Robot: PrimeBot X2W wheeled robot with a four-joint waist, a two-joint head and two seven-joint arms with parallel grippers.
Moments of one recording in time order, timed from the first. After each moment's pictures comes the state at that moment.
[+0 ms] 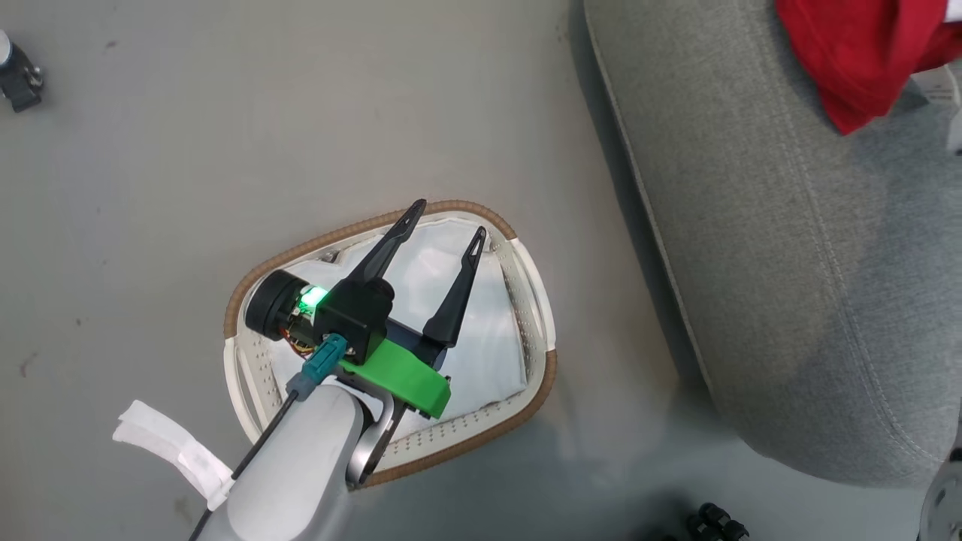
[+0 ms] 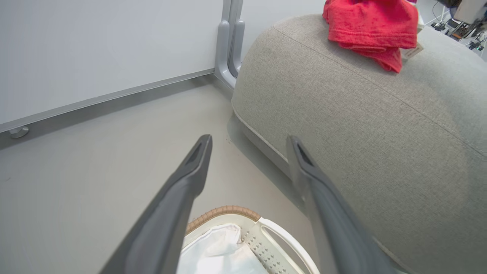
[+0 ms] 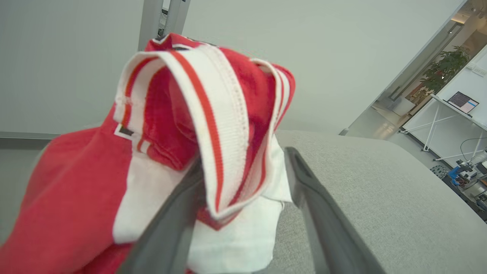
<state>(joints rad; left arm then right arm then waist) -0.46 0.12 -0.56 0.30 -0.27 -0.12 -0.26 -0.86 -0.20 -0.42 0.52 -0.29 0.13 -0.26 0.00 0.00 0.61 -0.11</state>
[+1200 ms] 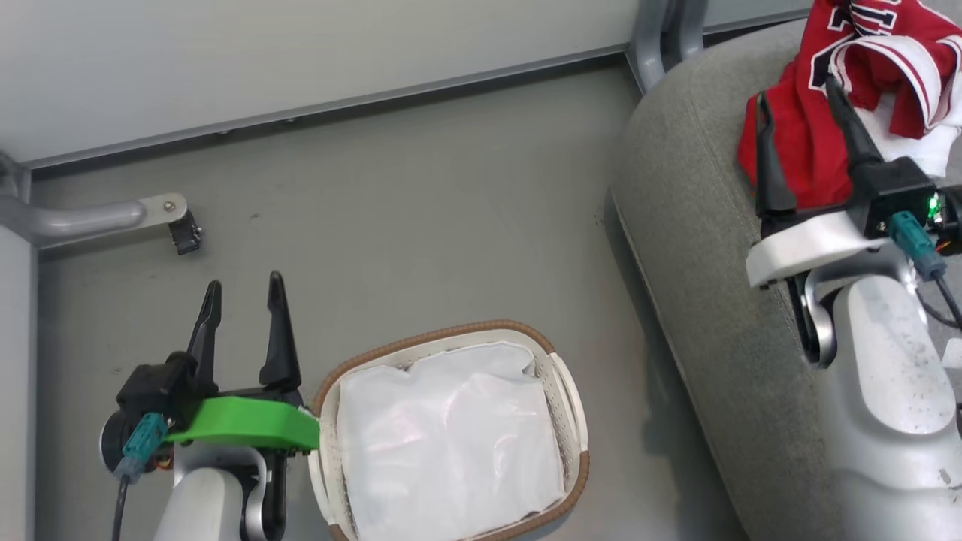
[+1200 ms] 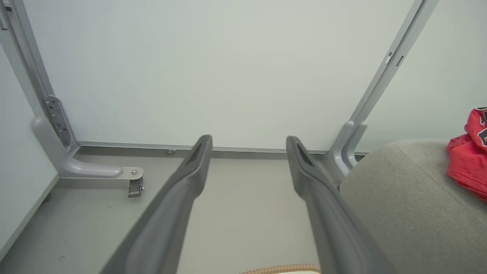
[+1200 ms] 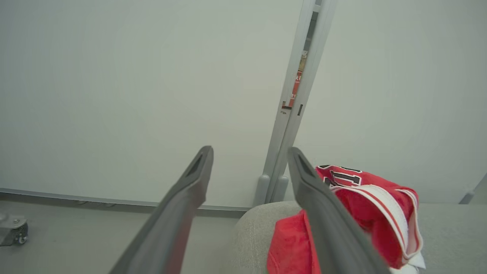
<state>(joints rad) -0.20 0.06 -0.09 0.25 -0.33 -0.05 -0.26 -0.57 -0.07 -0.07 0.34 -0.08 0.13 -0.26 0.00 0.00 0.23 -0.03</state>
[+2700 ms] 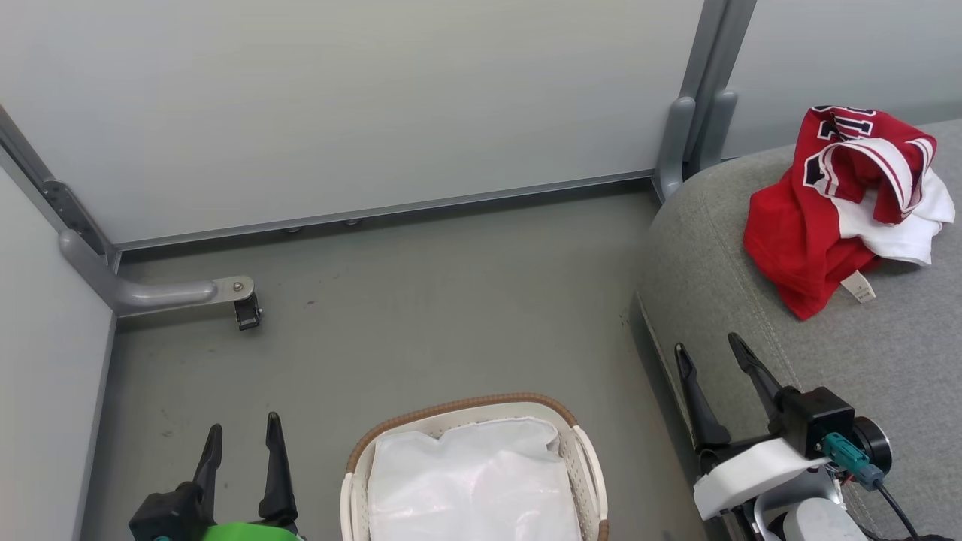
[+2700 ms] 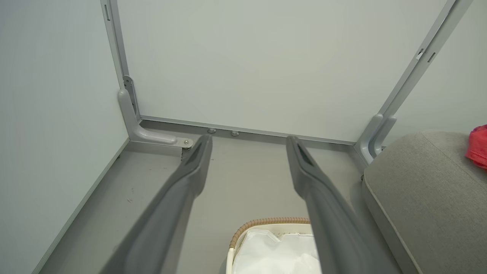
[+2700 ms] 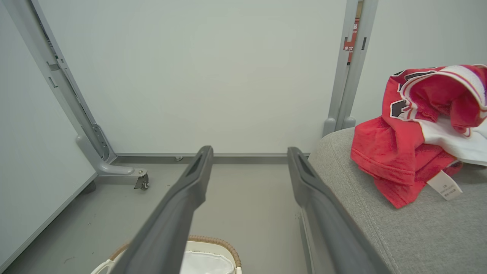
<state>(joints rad) 0.08 0.05 -0.05 0.23 -0.31 -0.05 -0.26 -0.08 -0.05 0.11 0.22 0.16 0.13 -0.26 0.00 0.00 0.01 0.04</state>
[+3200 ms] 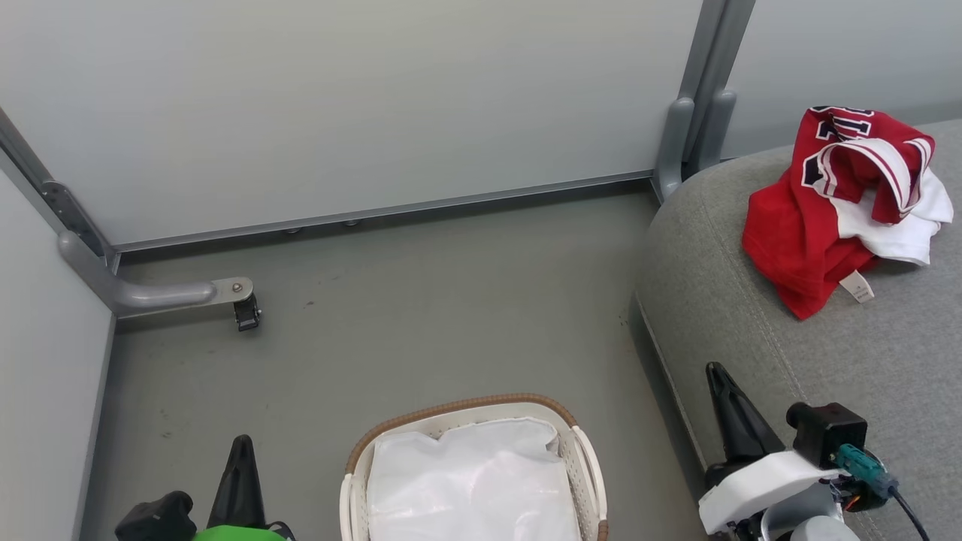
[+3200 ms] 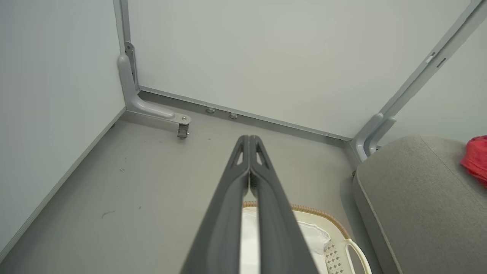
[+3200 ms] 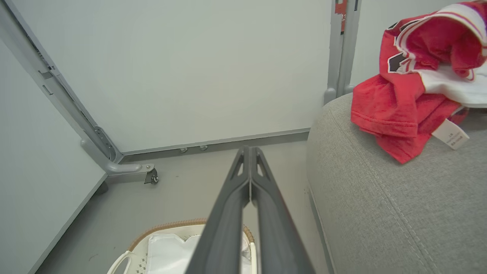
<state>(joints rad) 0.08 0.05 -0.04 0.28 -0.43 -0.05 -0.23 -0.05 -0.05 0.10 0.25 0.28 0.13 -0.24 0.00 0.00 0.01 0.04</state>
